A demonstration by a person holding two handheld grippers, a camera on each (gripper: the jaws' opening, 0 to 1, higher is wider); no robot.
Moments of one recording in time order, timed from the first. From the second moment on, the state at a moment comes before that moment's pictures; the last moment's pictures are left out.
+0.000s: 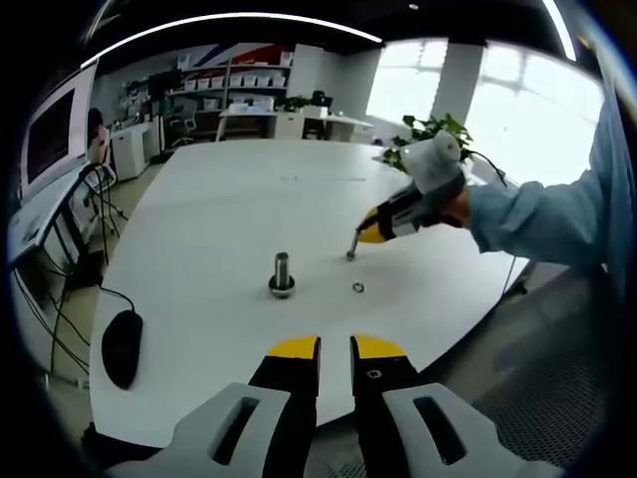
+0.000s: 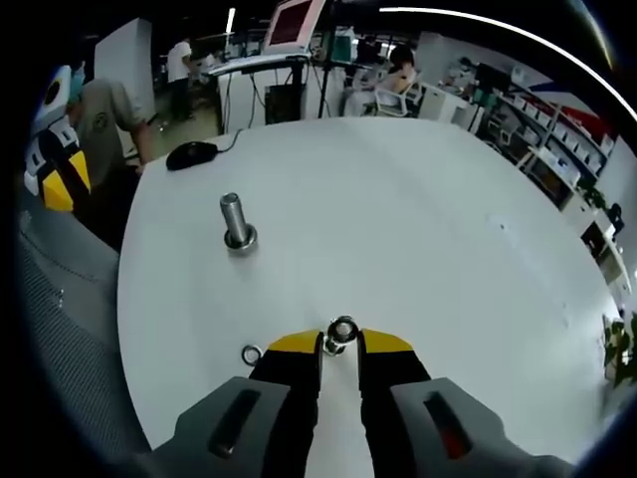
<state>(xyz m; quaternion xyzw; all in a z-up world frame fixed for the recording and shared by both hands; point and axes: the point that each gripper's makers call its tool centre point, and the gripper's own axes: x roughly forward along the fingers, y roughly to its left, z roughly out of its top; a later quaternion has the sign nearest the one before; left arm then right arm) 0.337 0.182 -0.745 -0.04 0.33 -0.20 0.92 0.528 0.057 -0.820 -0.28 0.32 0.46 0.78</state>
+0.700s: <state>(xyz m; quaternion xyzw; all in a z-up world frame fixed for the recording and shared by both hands) 0.337 0.182 -0.745 -0.04 0.33 -0.20 0.92 0.525 0.056 -0.817 -0.28 0.32 0.47 0.78</state>
